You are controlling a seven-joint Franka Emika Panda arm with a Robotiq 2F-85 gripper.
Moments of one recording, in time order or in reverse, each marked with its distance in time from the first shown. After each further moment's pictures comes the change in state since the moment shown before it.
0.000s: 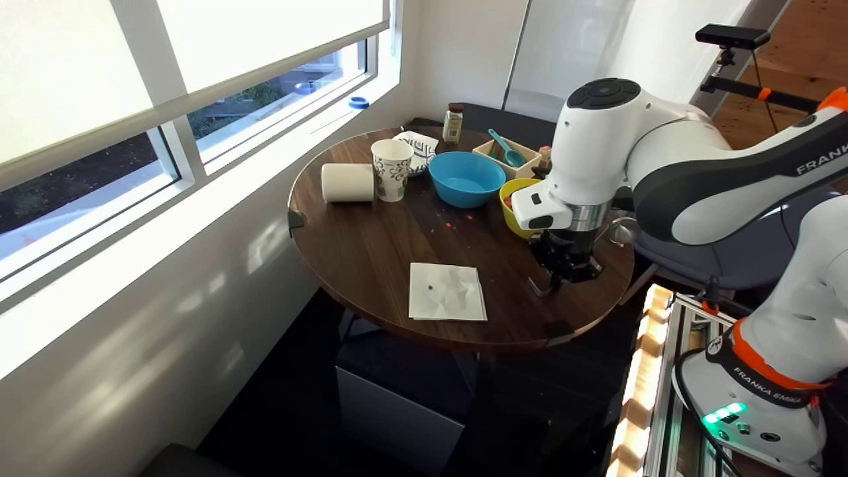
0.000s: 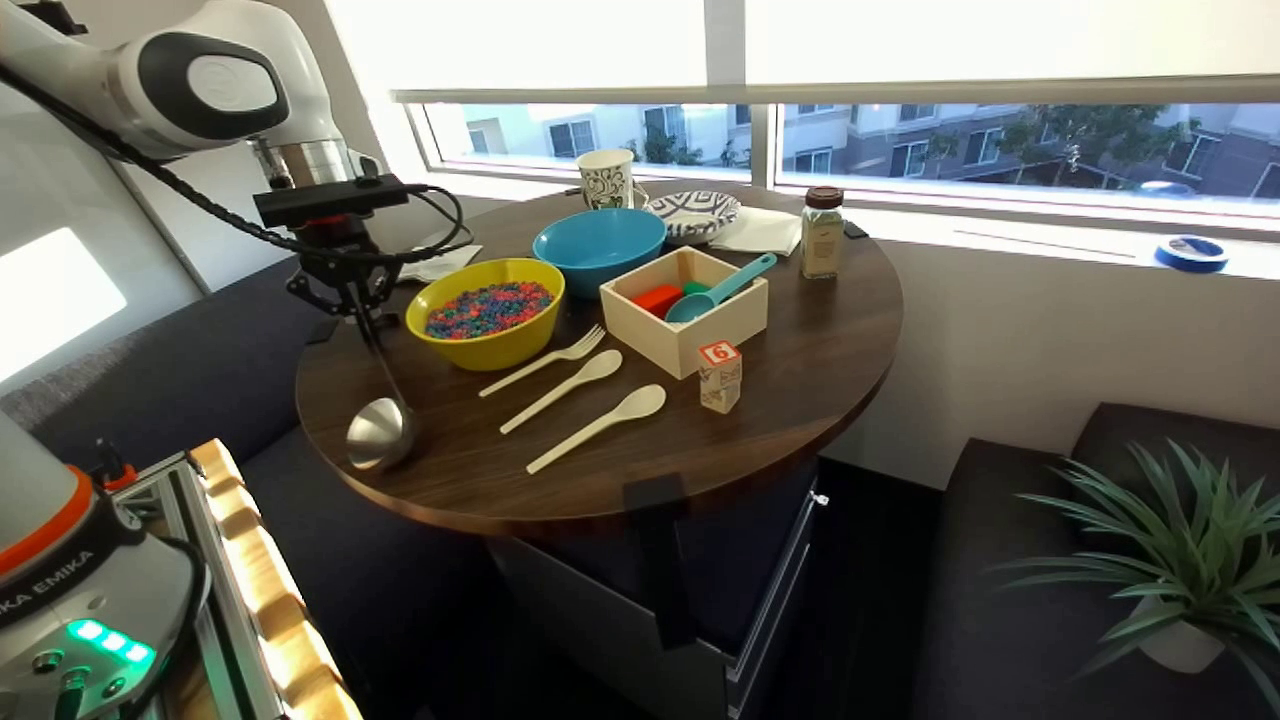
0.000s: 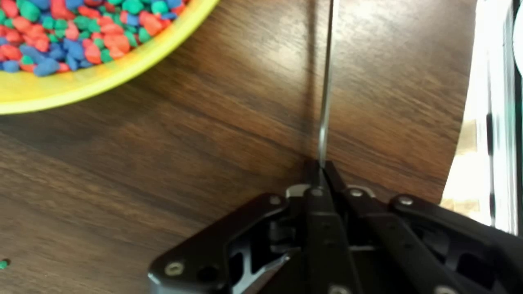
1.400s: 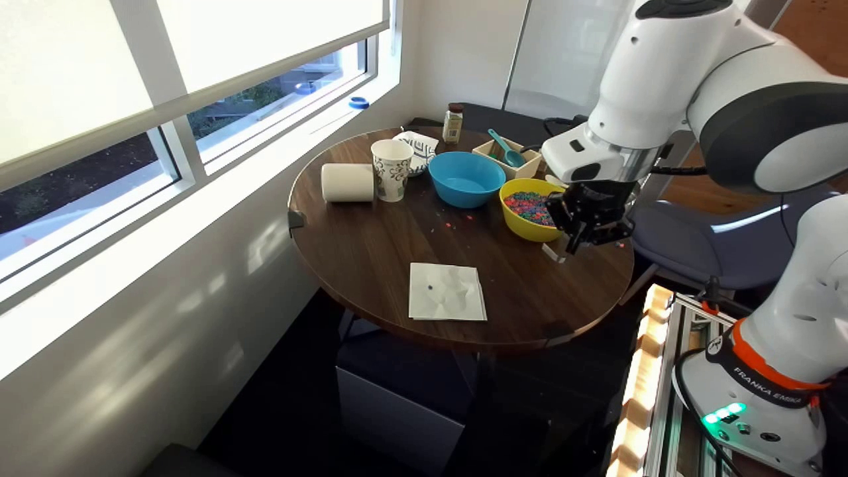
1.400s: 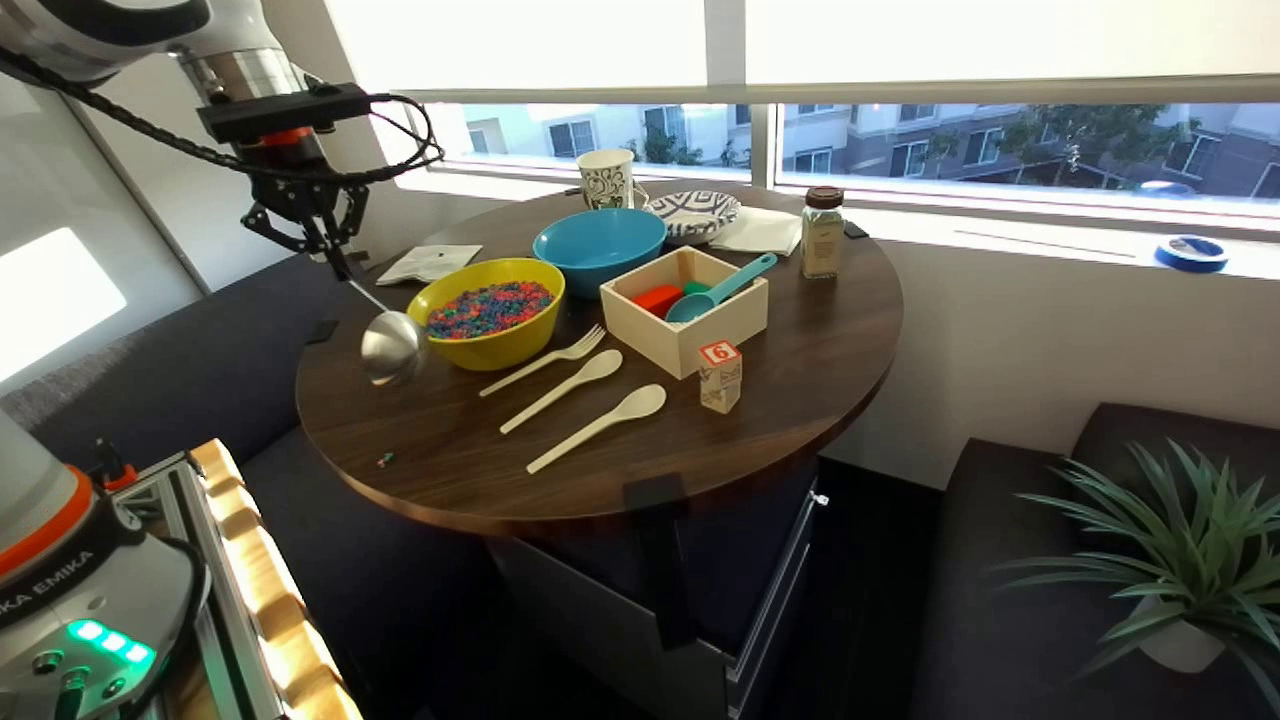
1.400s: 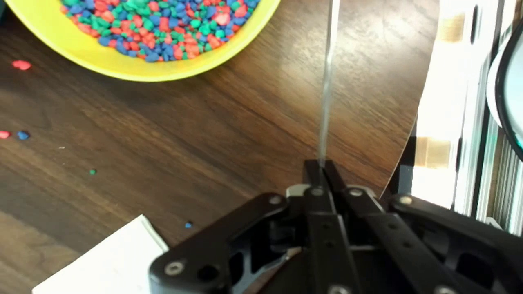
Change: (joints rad) arm 0.037 -0.254 -0.020 0.022 -0.002 -0.167 -0.172
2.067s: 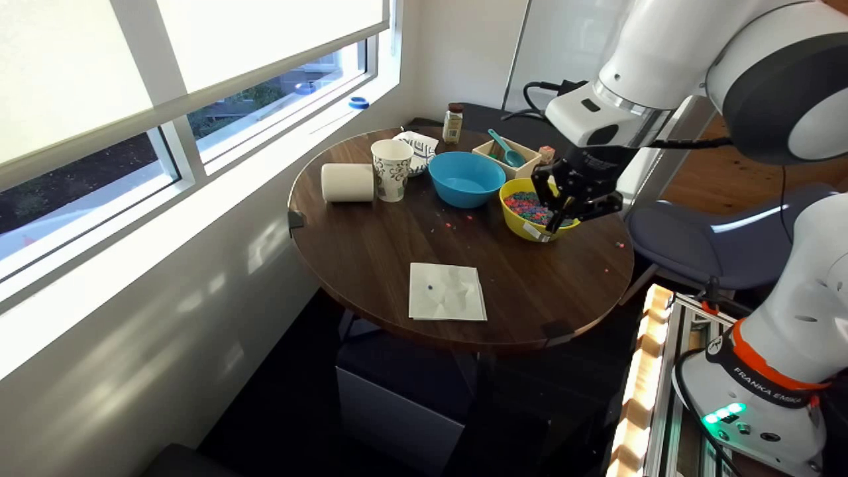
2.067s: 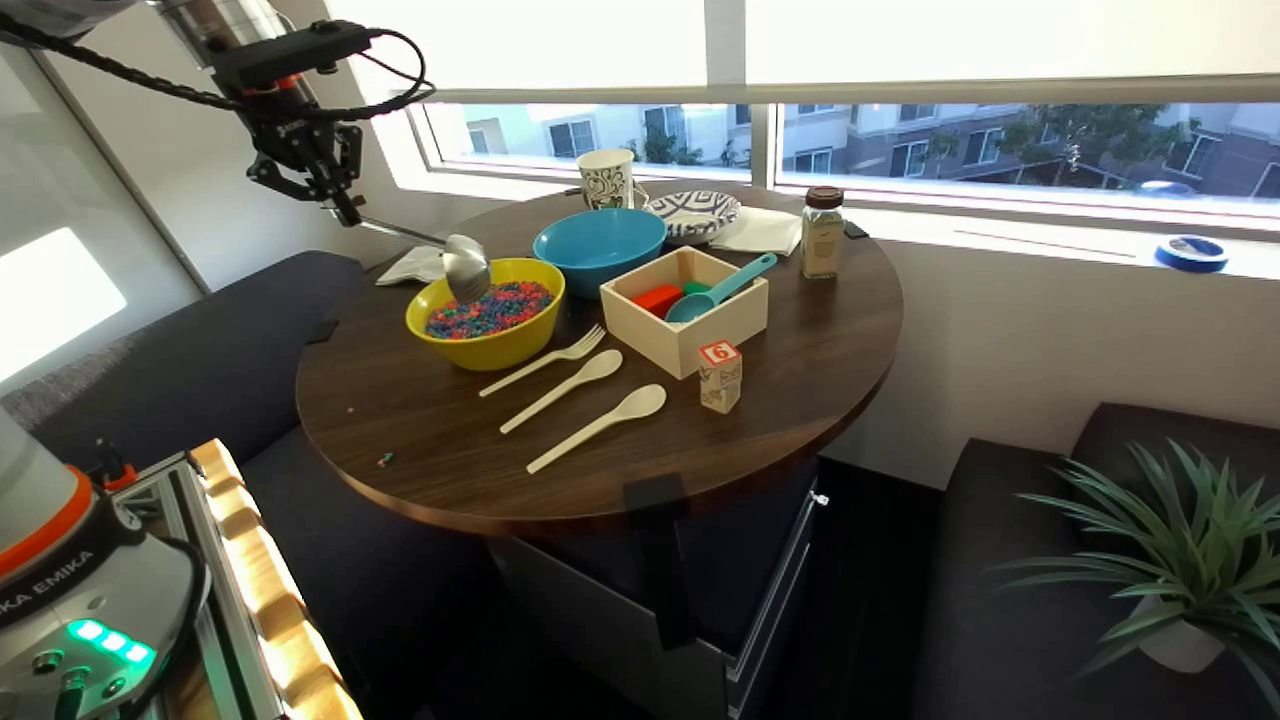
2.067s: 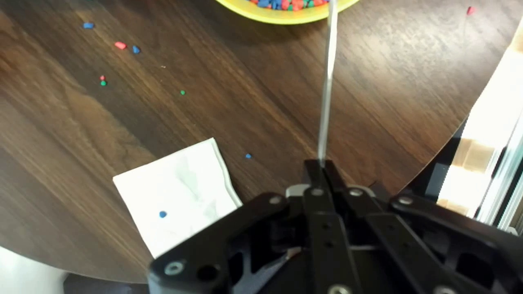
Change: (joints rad) arm 0.052 -0.028 -0.031 0.062 0.018 0.073 -0.192
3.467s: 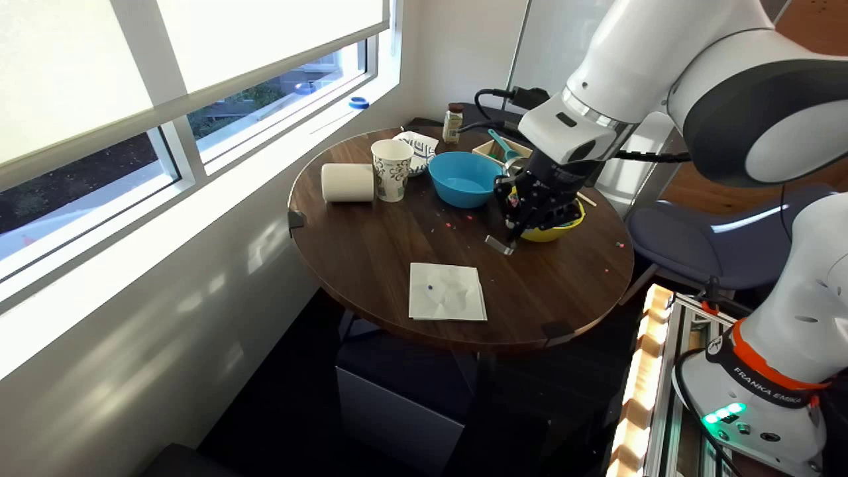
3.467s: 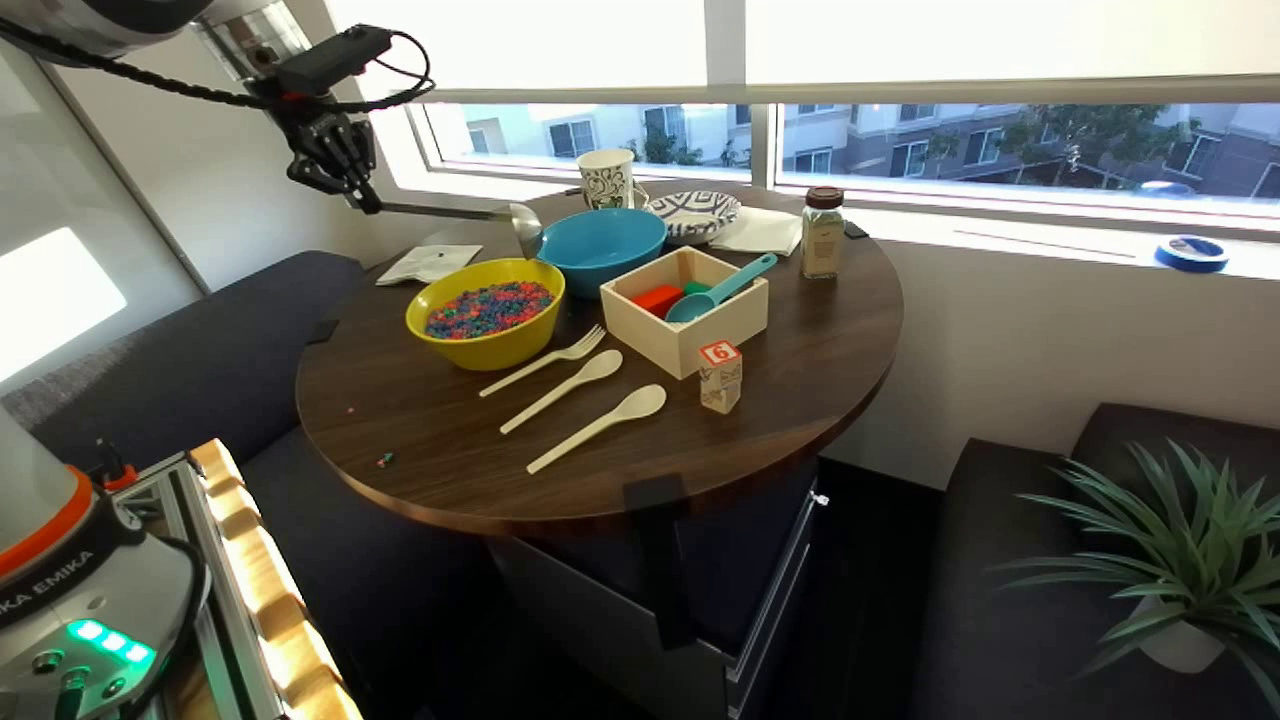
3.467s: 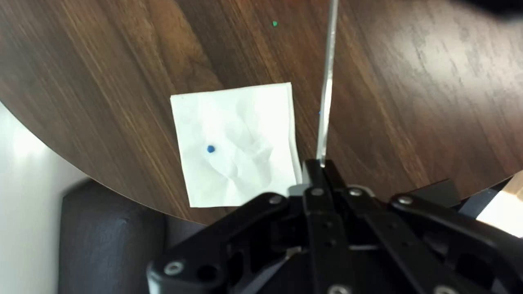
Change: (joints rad) arm 0.023 0.131 0.027 0.036 0.058 0.208 -0.232
